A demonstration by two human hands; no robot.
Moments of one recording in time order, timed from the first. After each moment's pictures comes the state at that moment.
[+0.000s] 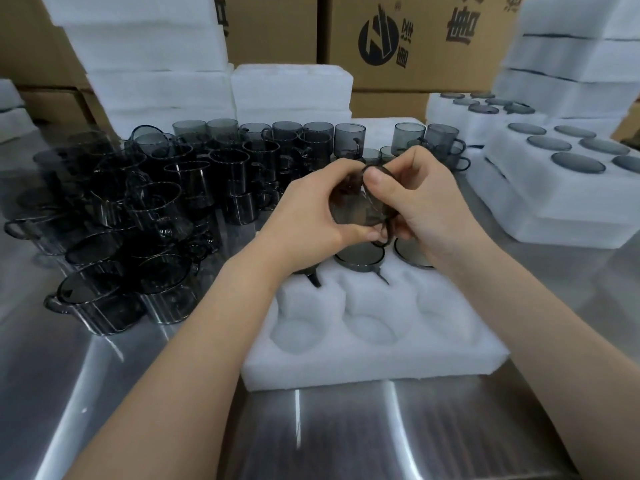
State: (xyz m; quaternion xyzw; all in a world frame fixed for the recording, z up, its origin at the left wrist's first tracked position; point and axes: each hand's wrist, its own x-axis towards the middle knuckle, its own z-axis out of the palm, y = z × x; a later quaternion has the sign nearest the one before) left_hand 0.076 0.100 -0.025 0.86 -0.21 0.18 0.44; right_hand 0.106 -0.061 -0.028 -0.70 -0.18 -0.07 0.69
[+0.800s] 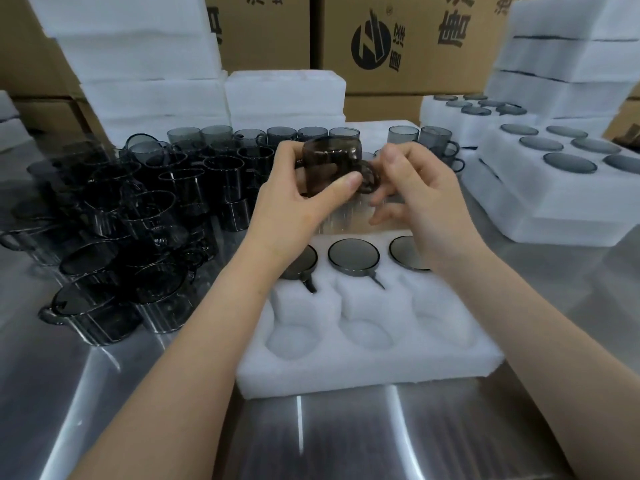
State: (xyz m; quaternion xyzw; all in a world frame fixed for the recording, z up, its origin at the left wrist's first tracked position) left_hand 0.081 0.102 -0.026 0.77 -0.13 0.23 0.59; right_hand 0.099 -0.062 -0.020 -0.67 -0.22 -0.09 0.71
